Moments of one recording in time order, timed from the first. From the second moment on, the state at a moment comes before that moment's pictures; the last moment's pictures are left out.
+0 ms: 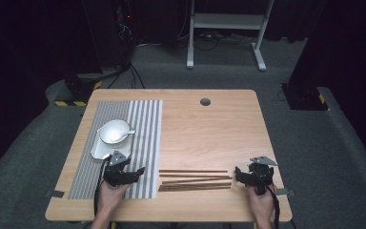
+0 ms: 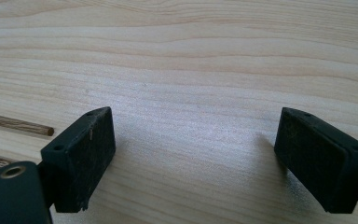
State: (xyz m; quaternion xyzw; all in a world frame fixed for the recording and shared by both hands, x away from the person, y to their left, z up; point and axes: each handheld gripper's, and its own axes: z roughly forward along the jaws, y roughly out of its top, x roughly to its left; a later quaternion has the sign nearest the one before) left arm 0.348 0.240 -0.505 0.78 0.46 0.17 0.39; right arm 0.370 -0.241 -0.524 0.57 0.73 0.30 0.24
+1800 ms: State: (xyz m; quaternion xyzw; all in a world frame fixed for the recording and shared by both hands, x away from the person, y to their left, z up) left arm 0.365 0.198 -0.462 0.81 0.37 0.12 0.43; right arm 0.369 -0.240 -0.524 0.56 0.73 0.30 0.24
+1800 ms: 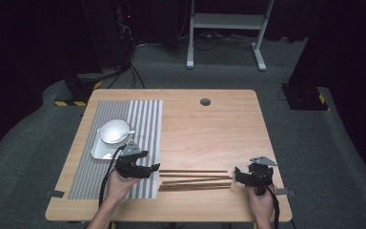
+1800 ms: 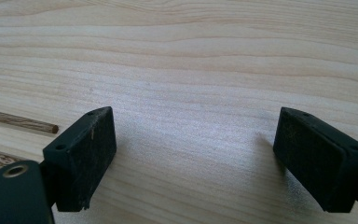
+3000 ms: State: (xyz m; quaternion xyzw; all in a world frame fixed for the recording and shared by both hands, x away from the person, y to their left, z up) left arm 0.395 0.155 -0.455 0.84 0.29 0.11 0.44; right arm 0.369 -0.240 -0.524 0.56 0.73 0.30 0.24
